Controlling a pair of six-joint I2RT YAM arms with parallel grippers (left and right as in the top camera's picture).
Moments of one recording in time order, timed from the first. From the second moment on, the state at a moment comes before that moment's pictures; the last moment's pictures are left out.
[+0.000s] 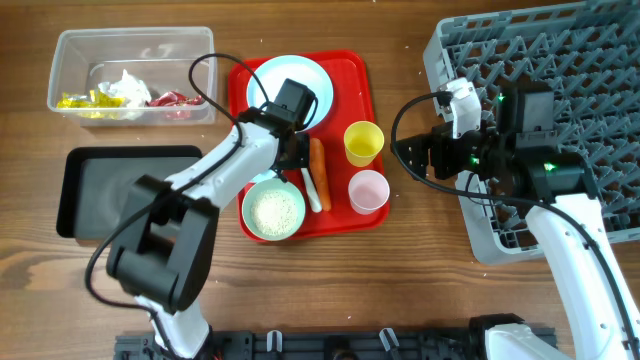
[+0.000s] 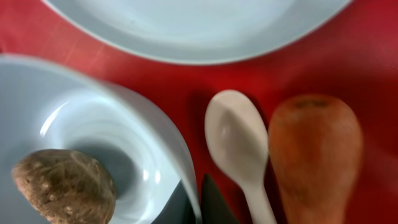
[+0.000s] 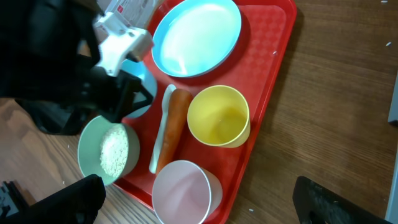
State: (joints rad) left arm -0.46 1.90 1.27 -0.68 -0.09 -0.41; right arm 0.09 1.26 1.07 -0.70 -0.57 -0.08
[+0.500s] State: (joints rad) left arm -0.23 1.50 1.28 -1.06 -0.11 -0.60; right arm 0.09 1.26 1.07 -0.69 -0.57 -0.07
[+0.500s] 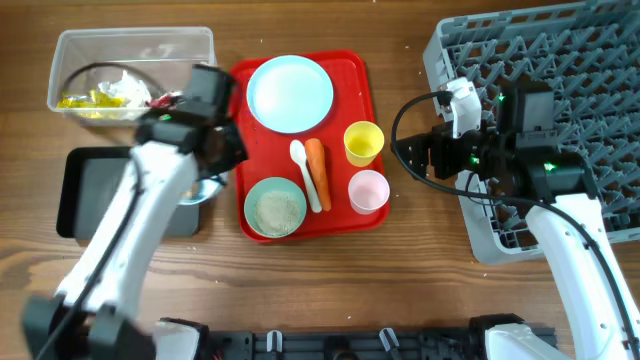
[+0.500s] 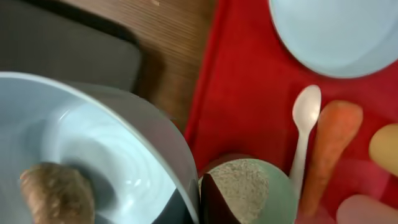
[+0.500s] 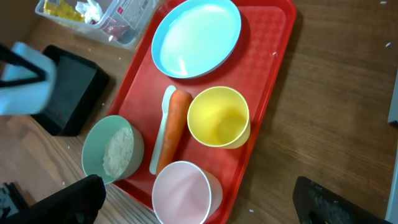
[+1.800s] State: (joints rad) left arm 0.74 1.54 0.79 -0.32 1.35 -0.12; right arm 0.09 1.26 1.07 -0.70 -0.57 -0.05
